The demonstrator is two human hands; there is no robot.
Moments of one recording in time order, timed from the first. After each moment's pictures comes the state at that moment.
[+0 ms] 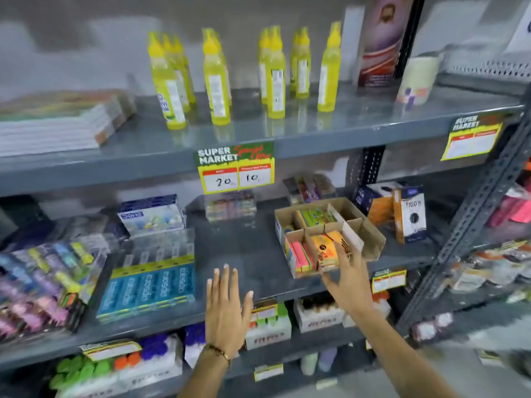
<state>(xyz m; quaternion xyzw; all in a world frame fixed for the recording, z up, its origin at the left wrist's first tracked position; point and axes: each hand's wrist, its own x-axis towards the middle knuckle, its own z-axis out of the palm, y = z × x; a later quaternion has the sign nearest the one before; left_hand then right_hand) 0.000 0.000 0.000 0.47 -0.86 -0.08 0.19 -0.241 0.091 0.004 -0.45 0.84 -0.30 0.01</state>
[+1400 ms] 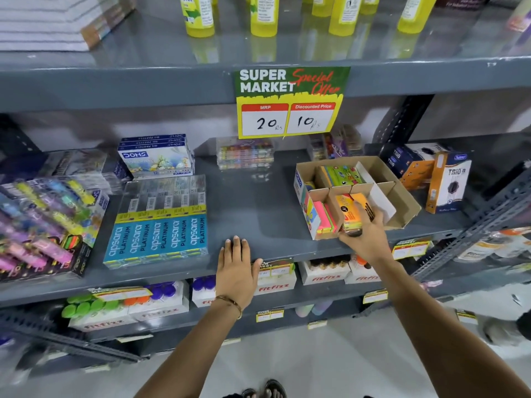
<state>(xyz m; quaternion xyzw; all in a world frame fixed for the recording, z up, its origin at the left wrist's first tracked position) 0.008 -0.040 -0.067 0.50 -0.87 -0.06 0.05 -0.291 0.043 -0.044 -0.45 0.84 -0.29 0.08</state>
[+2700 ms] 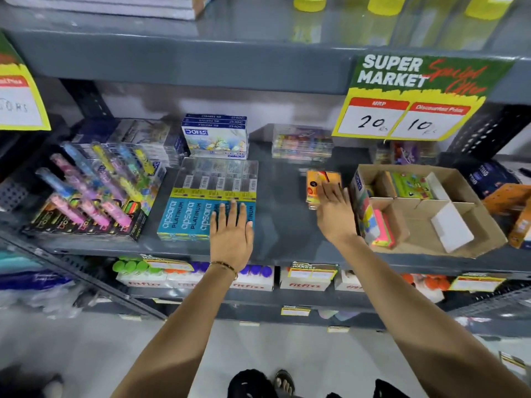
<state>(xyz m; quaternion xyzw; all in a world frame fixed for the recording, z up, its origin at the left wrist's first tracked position) 0.075 -0.112 -0.049 0.58 -0.80 -0.01 0.13 -0.164 -0.097 -0.031 -0.63 0.77 -0.10 -0.04</state>
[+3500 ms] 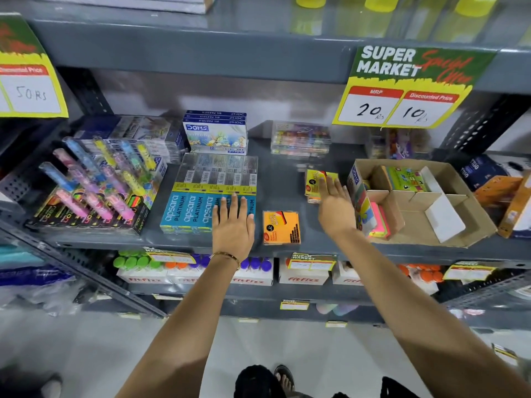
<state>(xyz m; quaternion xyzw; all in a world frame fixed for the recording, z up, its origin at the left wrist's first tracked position) 0.075 -0.112 -0.049 0.58 -0.80 -0.01 0.12 -0.148 -0.078 -0.003 -0.62 0.78 -0.07 -0.01</state>
